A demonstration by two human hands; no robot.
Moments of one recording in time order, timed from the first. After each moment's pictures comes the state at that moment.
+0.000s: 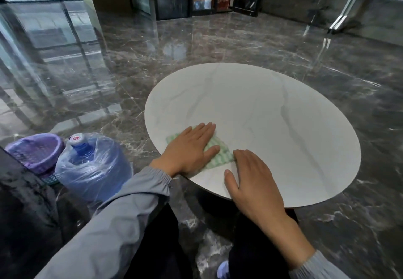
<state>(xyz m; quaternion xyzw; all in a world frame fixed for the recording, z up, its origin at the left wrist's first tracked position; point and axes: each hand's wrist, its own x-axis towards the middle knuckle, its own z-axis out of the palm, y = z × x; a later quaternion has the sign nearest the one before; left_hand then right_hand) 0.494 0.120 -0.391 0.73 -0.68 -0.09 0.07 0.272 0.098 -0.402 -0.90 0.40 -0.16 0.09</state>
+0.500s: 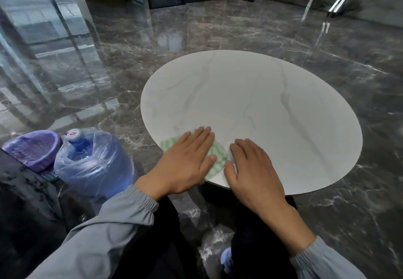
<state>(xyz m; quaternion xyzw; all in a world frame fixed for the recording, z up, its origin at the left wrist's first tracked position) 0.476 0.170 -0.402 0.70 -0.71 -0.06 0.06 0.275 0.101 -0.403 -0.91 0.40 -0.14 0.04</state>
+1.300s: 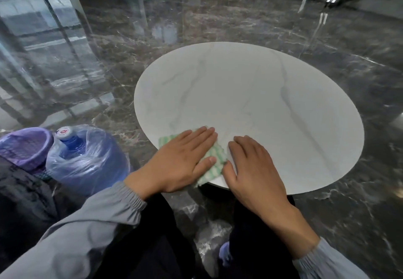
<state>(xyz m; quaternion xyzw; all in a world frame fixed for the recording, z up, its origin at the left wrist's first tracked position) 0.483 0.168 -0.398 0.66 -0.75 -0.07 0.06 0.273 0.099 -0.405 -0.91 0.39 -0.15 0.04</state>
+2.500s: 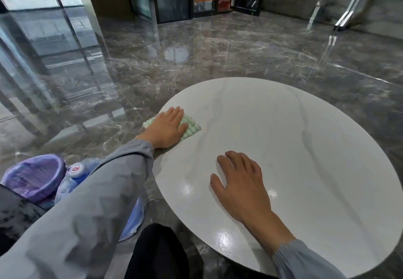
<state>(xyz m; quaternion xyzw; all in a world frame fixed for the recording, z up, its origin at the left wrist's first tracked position) 0.686 0.002 -0.384 0.79 -0.61 -0.08 0.02 0.379 0.027 -0.398 -0.90 0.40 -0.13 0.09</state>
